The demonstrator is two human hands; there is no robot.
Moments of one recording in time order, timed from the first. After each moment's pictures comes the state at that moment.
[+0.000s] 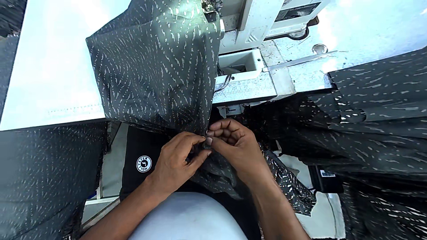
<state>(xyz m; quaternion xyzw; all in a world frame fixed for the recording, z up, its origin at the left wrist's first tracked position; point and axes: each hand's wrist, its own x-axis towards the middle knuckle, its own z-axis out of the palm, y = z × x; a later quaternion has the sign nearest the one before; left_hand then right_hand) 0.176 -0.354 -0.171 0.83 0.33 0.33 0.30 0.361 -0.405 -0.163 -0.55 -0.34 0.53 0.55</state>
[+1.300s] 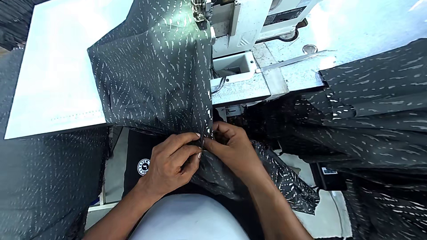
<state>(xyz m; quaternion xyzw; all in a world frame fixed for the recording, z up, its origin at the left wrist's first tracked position) 0.166 -0.345 -0.164 0.87 0.27 0.34 0.23 0.360 -0.398 -0.168 -0.56 -0.42 0.49 0.52</state>
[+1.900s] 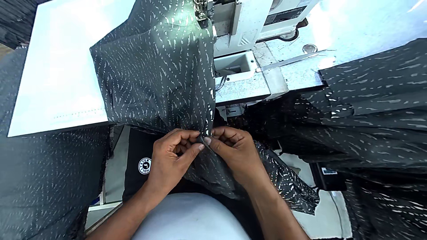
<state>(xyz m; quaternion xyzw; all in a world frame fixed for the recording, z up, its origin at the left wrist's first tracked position) 0.176 -0.354 -0.145 0.69 0.40 0.34 0.50 0.354 -0.412 -0.163 -0.50 -0.34 0.53 0.60</state>
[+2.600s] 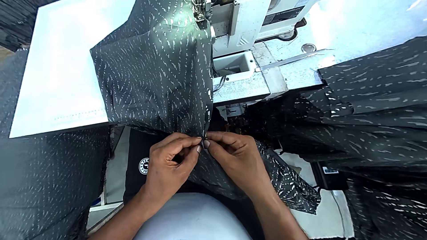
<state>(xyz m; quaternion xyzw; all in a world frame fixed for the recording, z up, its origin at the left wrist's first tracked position) 0.172 -0.359 -0.136 0.74 0.37 0.36 0.42 0.350 -0.419 -0.151 -0.56 -0.44 0.43 0.56</state>
